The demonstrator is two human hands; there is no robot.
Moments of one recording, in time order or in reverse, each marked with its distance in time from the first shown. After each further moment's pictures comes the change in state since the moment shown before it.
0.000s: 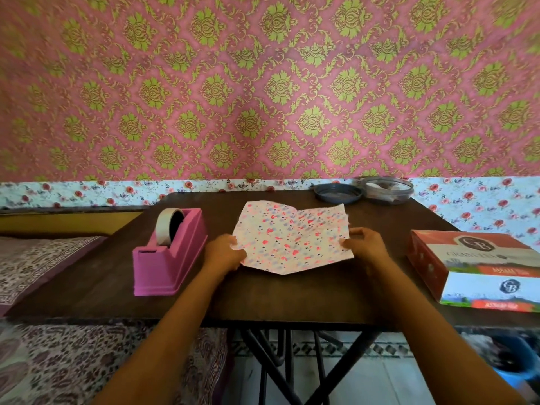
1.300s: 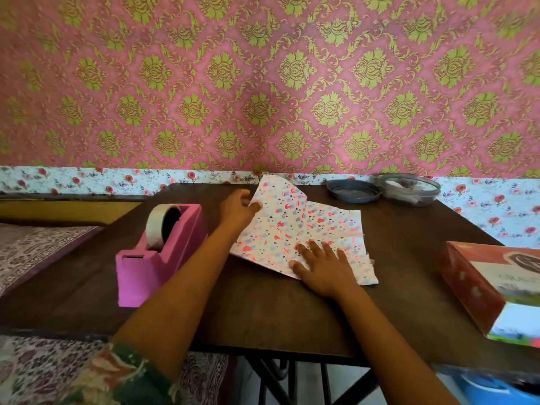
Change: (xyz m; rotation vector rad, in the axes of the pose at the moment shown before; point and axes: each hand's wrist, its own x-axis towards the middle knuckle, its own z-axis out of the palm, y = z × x) left_hand 0.088 0.044 0.009 -0.183 0.121 0.186; right_hand -0.007 0.010 0.082 -1.188 -0.376 -0.462
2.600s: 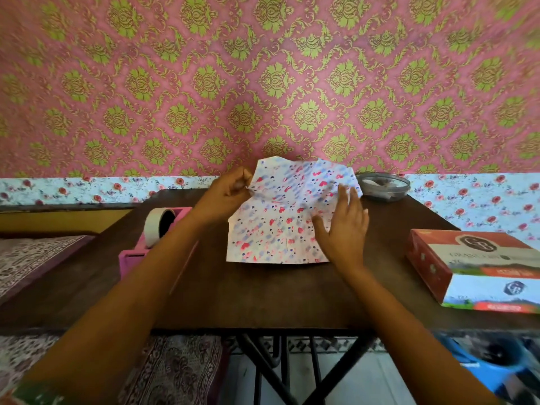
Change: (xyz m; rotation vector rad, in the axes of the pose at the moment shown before) left_hand -0.053 0.047 -0.059 -0.074 -0.365 0.551; right_hand -0.036 0.009 -0.041 0.346 0.939 0.128
